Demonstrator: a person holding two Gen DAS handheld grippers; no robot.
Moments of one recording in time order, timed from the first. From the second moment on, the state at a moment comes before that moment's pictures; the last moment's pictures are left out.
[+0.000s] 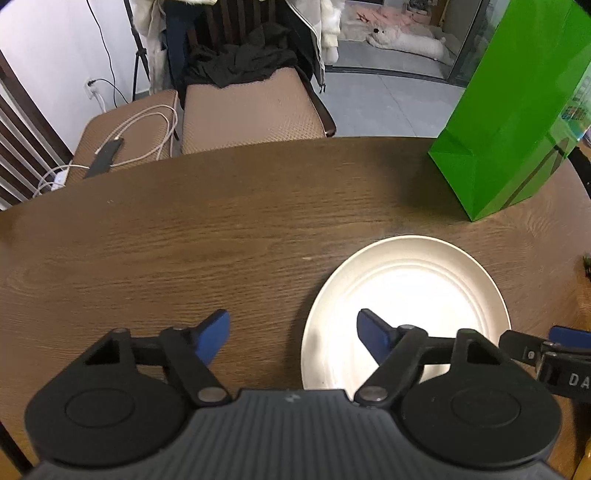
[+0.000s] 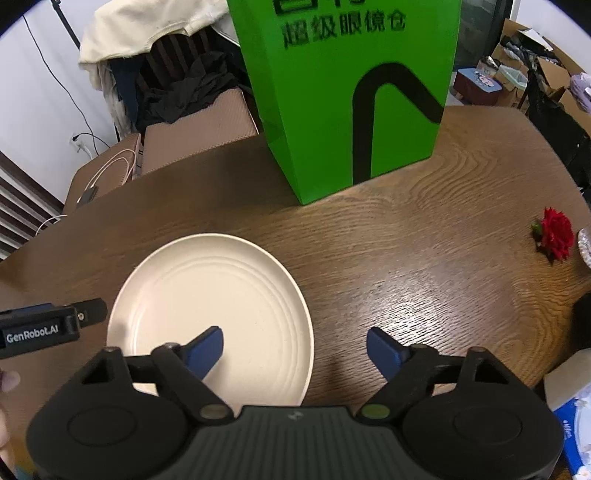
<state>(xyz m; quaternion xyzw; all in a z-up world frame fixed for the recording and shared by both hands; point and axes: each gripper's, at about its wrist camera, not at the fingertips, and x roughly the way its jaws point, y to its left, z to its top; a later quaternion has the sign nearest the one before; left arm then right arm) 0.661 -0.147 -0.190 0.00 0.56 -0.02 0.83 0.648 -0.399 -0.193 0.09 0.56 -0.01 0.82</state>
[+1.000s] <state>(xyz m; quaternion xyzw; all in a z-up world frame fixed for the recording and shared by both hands) 0.666 -0.150 -0.226 0.00 0.59 -0.07 0.81 0.658 -0.402 -0.241 0.10 0.58 -0.01 0.81</state>
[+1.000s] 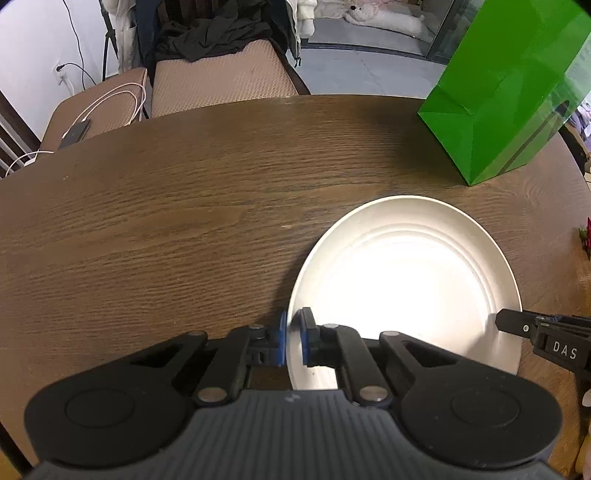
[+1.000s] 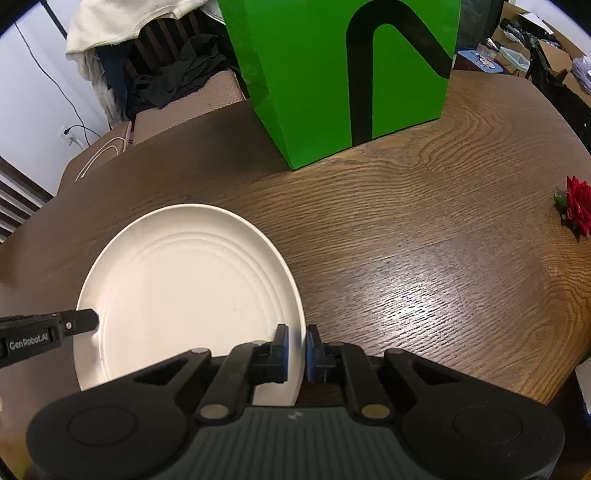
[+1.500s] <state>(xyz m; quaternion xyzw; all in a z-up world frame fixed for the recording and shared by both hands) 0.663 -0.155 -0.224 0.01 0.57 -0.07 0.82 0.648 -0.397 -0.238 0.09 0.57 -0.02 0.81</state>
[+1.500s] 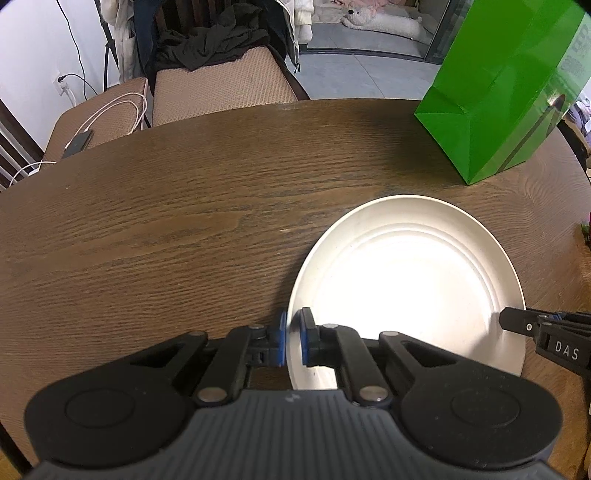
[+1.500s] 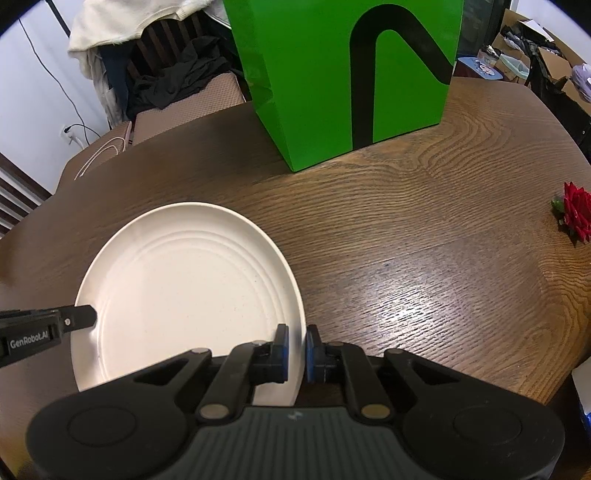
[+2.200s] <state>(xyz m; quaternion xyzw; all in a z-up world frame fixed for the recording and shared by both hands) 0.654 -0.155 -0.200 0.01 0.56 -0.06 0.83 0.636 -0.395 -0.215 0.07 0.56 0.00 0.82</state>
